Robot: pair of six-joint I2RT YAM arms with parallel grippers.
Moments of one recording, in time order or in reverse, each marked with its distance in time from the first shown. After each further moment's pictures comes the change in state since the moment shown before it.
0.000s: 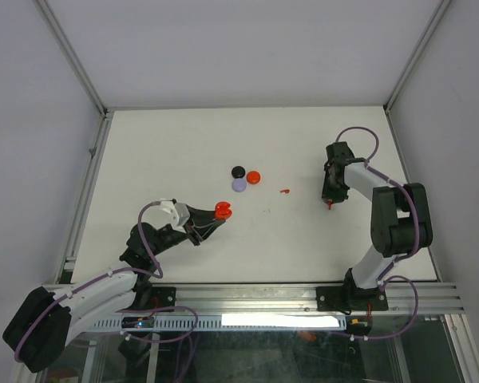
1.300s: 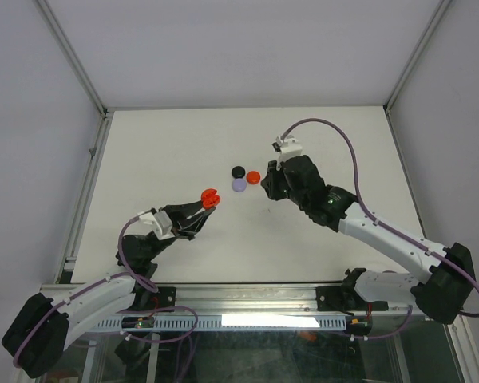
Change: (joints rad) left arm 0.000 -0.061 -0.052 0.269 -0.129 0.082; right arm 0.663 -0.491 -0.033 0.260 0.072 0.053
